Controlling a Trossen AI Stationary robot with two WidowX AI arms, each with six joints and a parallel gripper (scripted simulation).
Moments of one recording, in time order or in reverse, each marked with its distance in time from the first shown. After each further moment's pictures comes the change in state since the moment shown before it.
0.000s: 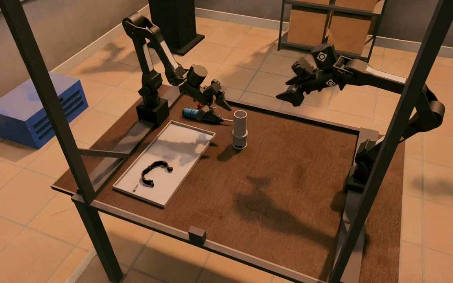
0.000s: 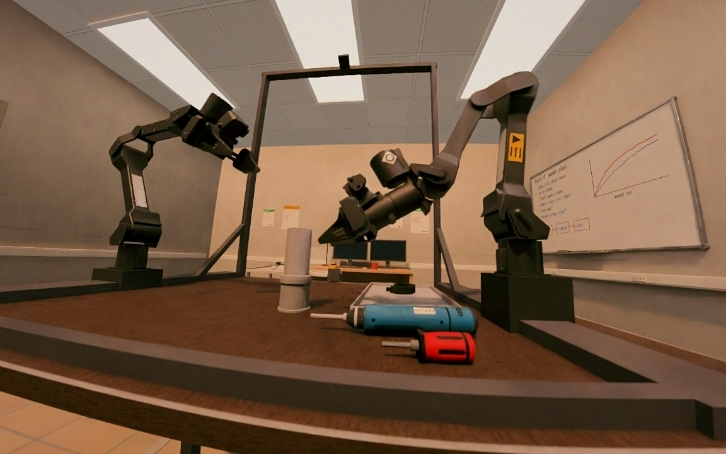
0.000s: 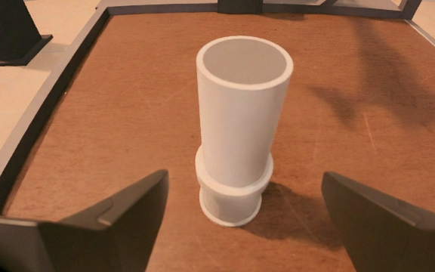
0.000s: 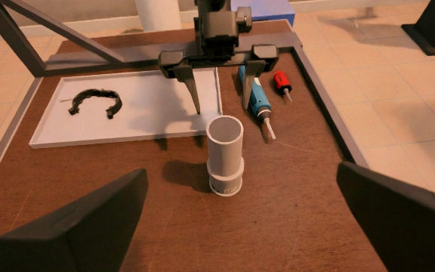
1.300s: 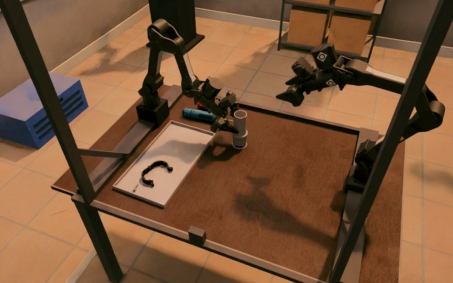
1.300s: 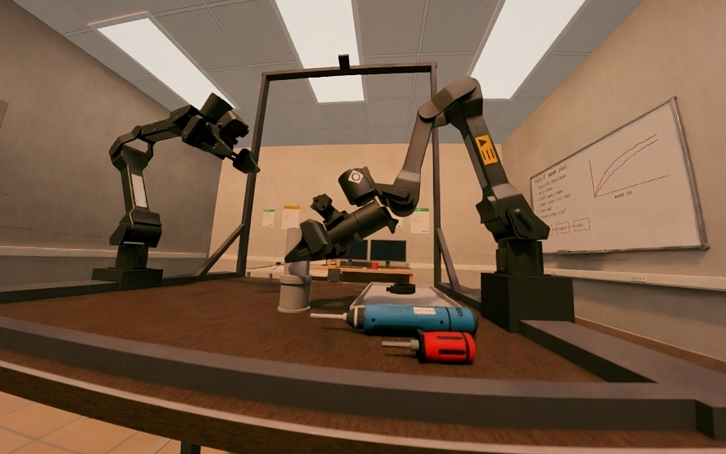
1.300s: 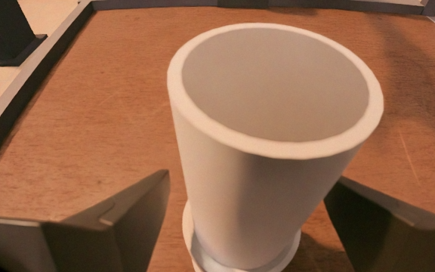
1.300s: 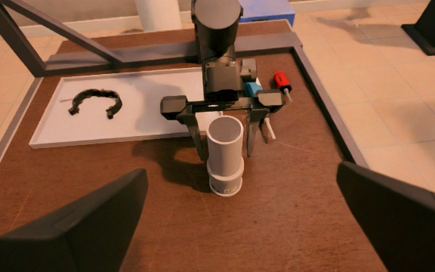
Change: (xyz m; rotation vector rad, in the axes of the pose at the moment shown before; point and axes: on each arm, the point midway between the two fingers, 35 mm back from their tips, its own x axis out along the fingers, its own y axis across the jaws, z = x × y) left arm 0.074 0.000 -0.001 0.000 0.001 0.000; right arm 0.000 0.000 0.000 0.000 0.000 0.000
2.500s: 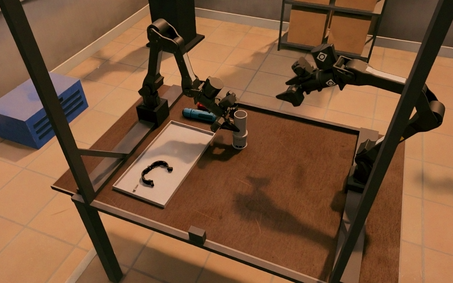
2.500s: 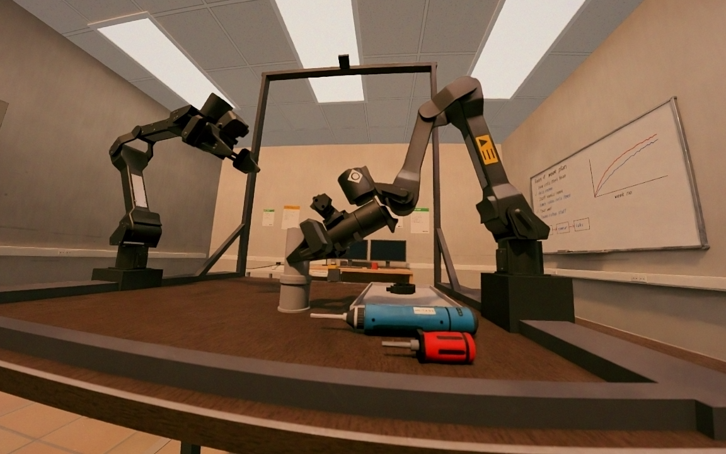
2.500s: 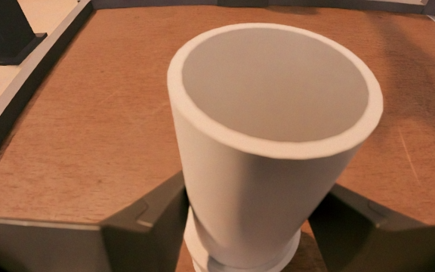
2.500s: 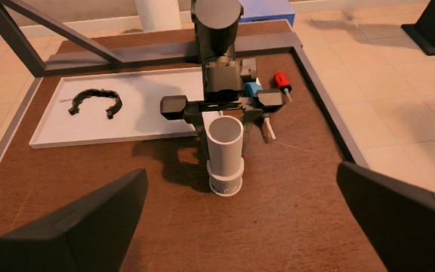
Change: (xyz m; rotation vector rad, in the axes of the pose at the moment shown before) left arm 0.000 0.000 0.000 0.000 0.007 0.000; right arm 0.000 0.000 0.000 0.000 0.000 0.000
